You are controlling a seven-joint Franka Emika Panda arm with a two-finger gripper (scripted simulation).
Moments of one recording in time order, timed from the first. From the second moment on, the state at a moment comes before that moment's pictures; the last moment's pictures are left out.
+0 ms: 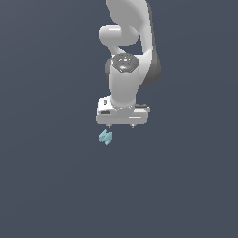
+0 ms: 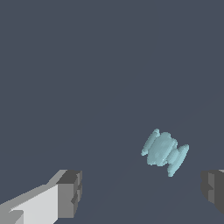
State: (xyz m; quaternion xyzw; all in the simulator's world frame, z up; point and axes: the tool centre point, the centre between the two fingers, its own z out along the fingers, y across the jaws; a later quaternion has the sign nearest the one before) arm -0.003 0.009 0.173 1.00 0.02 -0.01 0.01
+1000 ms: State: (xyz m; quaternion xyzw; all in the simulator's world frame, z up) arm 0.012 0.005 0.194 1.00 0.04 0.02 0.02
